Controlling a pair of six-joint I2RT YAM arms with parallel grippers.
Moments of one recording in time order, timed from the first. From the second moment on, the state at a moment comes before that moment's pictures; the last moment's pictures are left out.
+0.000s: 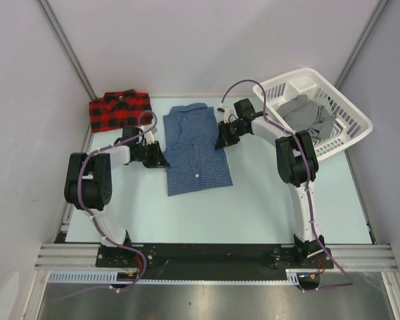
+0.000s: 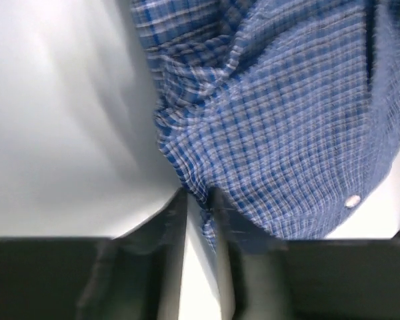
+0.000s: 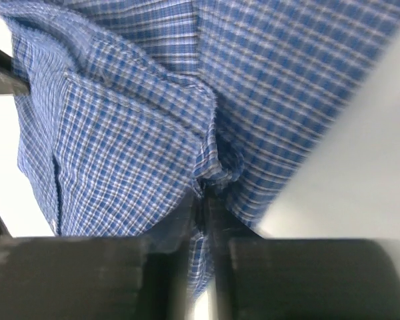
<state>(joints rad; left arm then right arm) -0.04 1.79 0.98 -0.20 0.60 -0.19 0.37 2.29 1.80 -0.50 -0.65 0.05</state>
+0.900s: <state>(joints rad) -0.29 1.81 0.63 0.56 0.94 -0.78 0.39 2.13 1.25 -0.20 -1.21 0.39</state>
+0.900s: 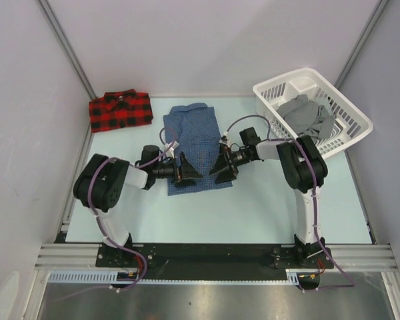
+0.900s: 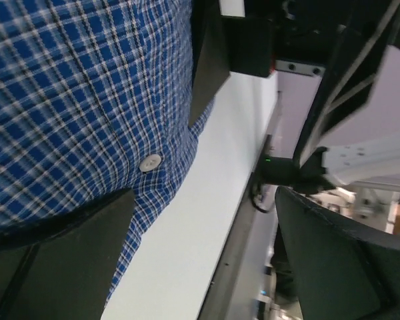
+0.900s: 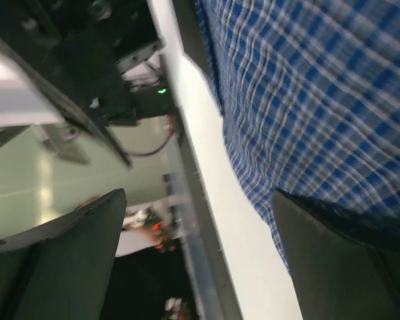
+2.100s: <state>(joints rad) -0.23 1.59 1.02 -0.17 0.63 0.03 0.31 2.36 1.64 0.02 -1.15 0.64</state>
